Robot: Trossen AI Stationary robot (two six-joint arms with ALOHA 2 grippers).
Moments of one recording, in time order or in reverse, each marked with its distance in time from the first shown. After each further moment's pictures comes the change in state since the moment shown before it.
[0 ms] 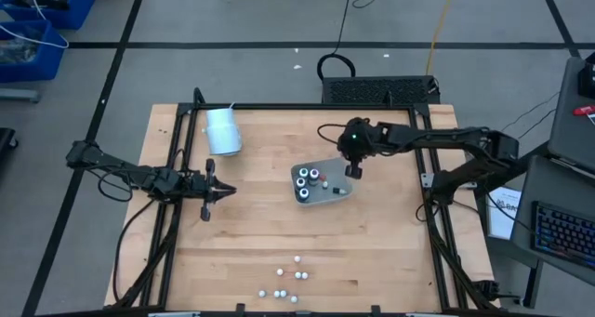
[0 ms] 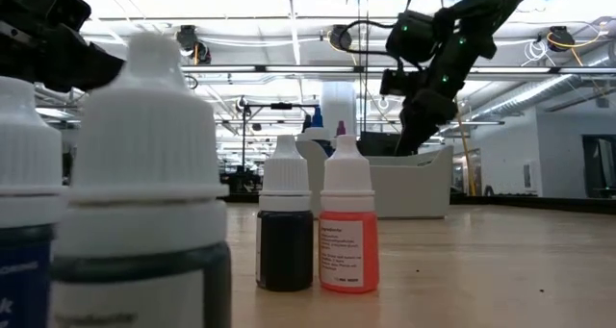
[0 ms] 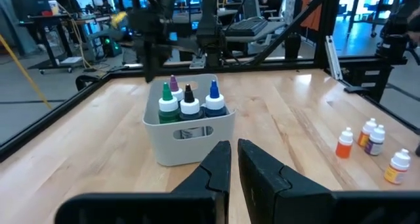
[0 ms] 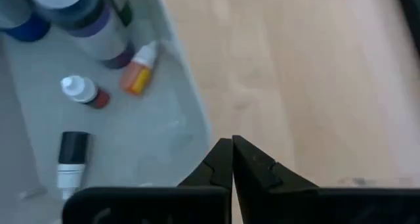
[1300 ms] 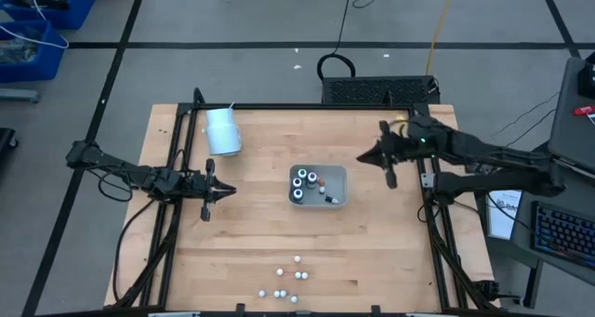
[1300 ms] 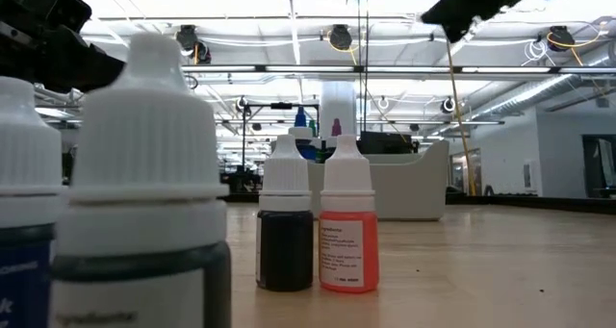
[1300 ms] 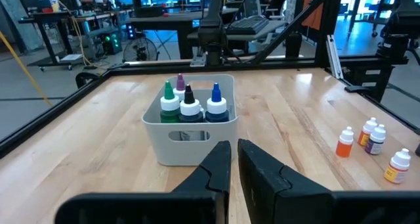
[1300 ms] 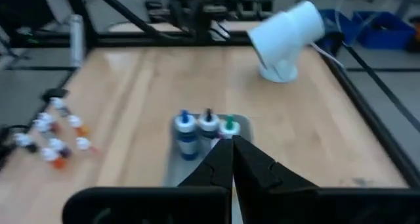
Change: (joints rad) left arm 0.000 0.000 0.000 -0.008 0.000 -0.012; right arm 0.117 -0.621 -0.064 0.035 -0.228 0.134
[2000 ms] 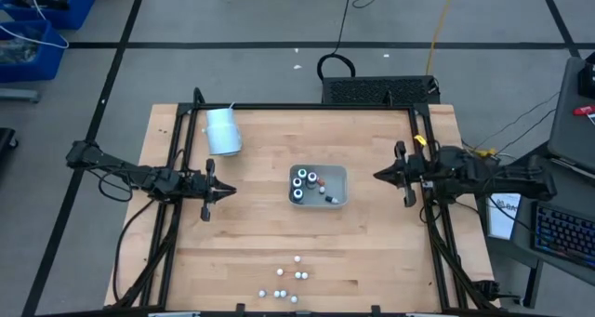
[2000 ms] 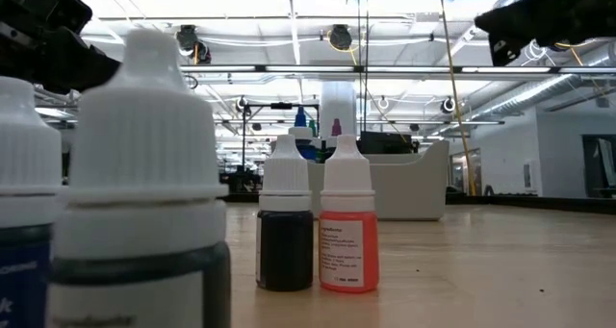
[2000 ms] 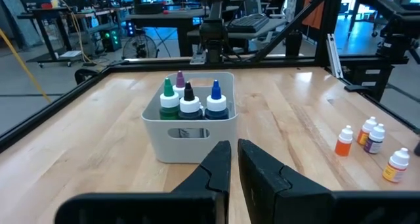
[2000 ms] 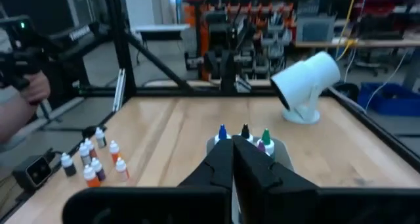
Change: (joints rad) left arm 0.000 0.000 0.000 -0.009 0.000 -0.016; right arm 0.184 -0.518 -0.492 0.308 0.115 0.123
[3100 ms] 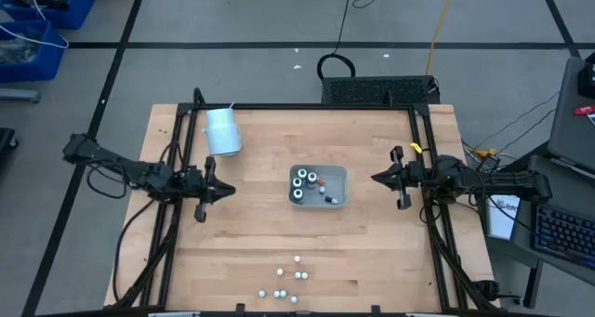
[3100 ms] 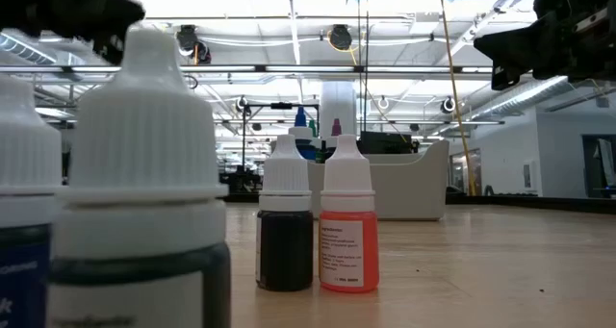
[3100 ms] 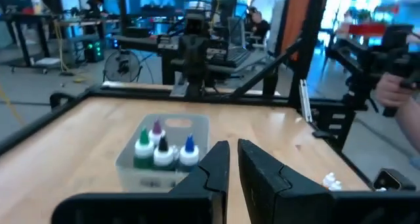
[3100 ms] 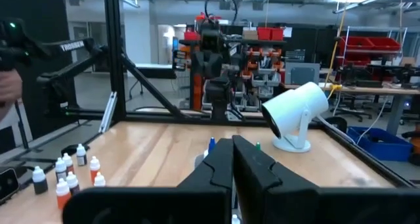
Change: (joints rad) left arm -0.044 0.139 0.180 0.048 0.017 -0.060; right arm -0.001 -0.099 -0.276 0.362 0.019 -0.050
